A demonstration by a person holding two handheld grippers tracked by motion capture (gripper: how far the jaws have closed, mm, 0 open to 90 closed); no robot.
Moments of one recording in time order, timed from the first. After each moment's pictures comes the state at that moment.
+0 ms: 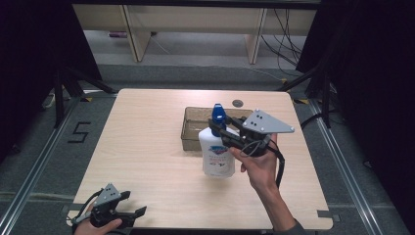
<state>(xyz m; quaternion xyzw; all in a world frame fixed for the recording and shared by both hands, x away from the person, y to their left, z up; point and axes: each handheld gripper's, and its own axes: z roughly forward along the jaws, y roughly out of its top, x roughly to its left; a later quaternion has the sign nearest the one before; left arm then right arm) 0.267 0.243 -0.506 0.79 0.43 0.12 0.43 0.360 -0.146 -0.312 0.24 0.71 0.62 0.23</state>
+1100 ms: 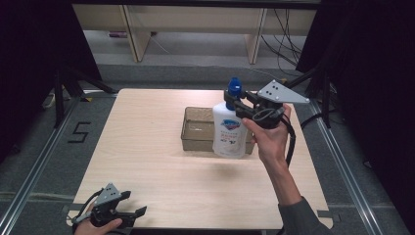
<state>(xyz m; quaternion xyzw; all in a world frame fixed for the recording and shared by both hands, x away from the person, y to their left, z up) 0.268 0.243 -0.506 0.79 0.42 0.11 0.43 0.405 -0.173 -0.278 0.28 0.69 0.62 0.27</state>
